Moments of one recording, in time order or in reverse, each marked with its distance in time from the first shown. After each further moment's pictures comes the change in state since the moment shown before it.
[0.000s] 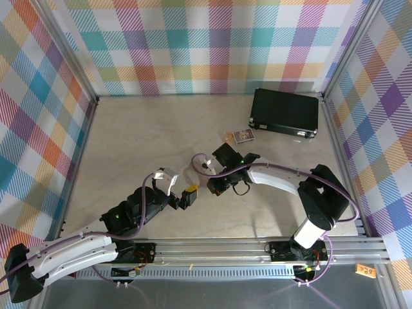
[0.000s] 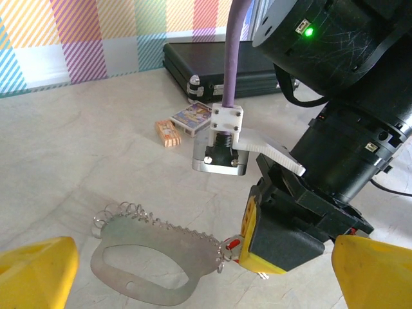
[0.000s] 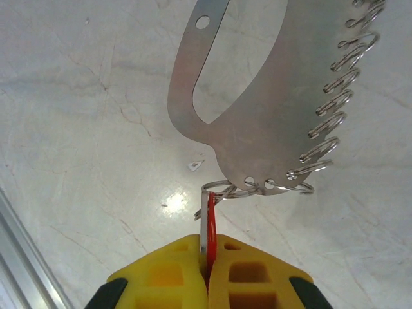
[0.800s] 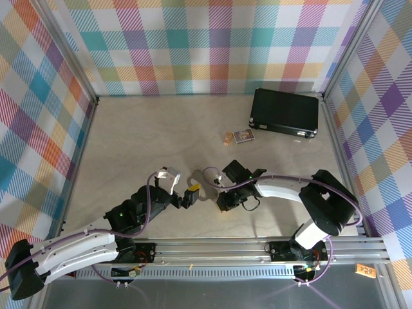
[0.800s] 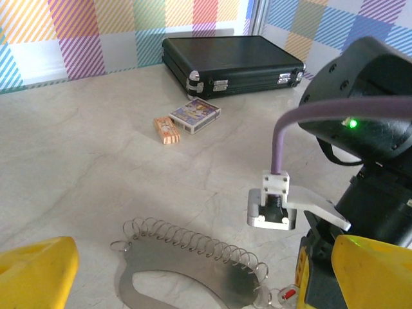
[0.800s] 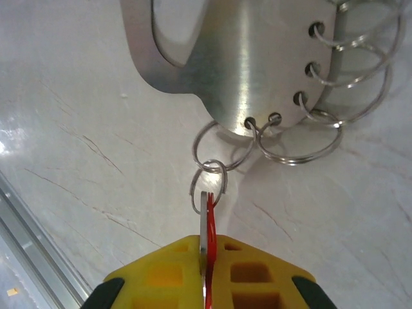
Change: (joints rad) left arm 0.000 0.062 0.000 0.053 0.000 0.000; right arm 0.000 -0.070 -0.278 0.117 -0.086 0.169
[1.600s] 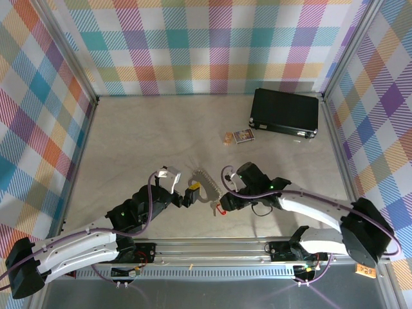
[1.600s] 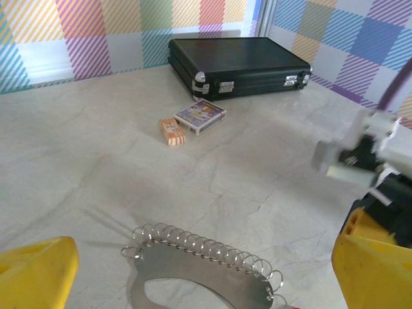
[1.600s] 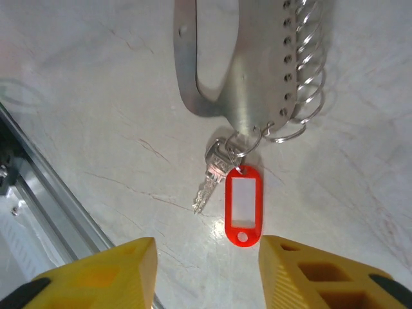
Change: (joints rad) left arm 0.000 0.023 0.002 0.015 -0.029 -0.011; right arm 0.002 -0.376 -0.127 0.004 0.091 0.090
